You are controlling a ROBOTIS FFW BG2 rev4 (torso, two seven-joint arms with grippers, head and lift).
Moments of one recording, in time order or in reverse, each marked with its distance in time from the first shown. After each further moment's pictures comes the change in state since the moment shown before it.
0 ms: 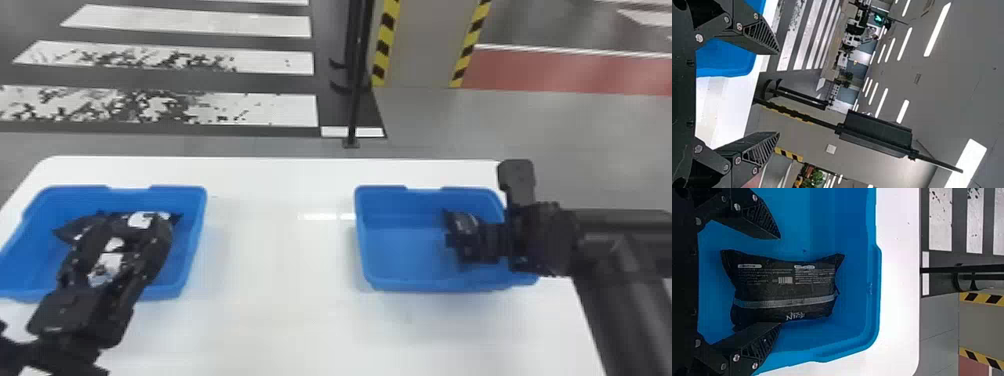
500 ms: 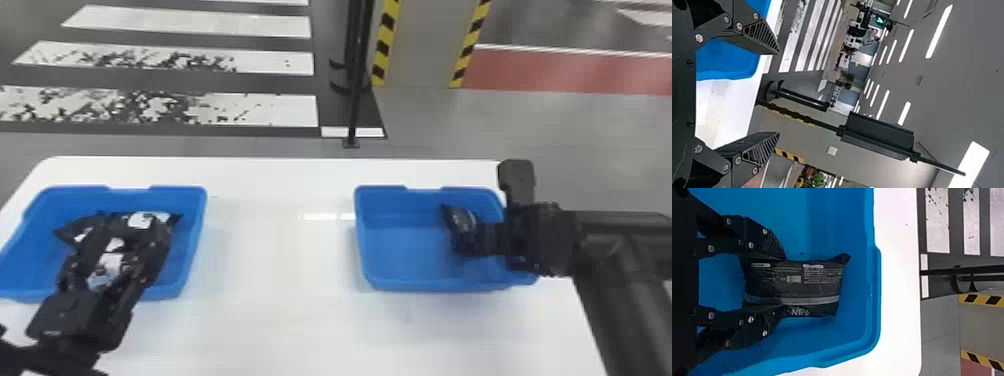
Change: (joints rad) left arm 0.006 -0.003 0.006 0.006 0.003 -0.001 0.000; right arm -0.004 -0.002 0.000 0.029 -0.048 -0.039 0.009
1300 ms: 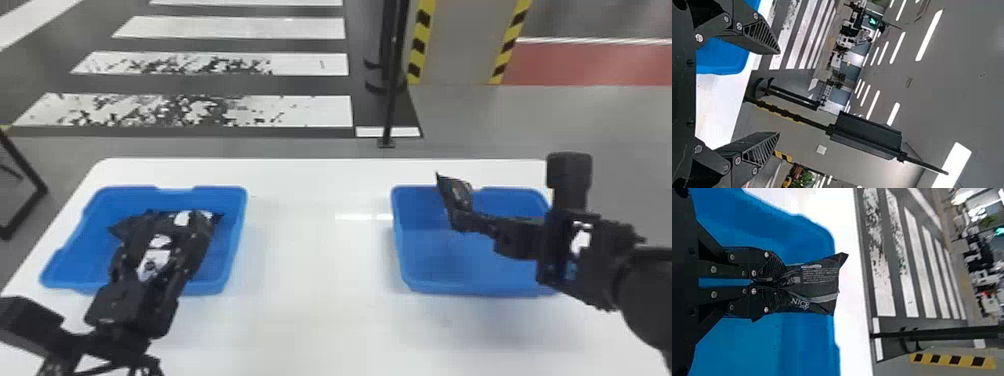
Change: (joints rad) left arm -0.002 -0.004 -0.013 0.002 0.034 -0.054 0.000; right arm 0.225 0.012 -0.027 -0.334 -0.200 -0.187 0.149
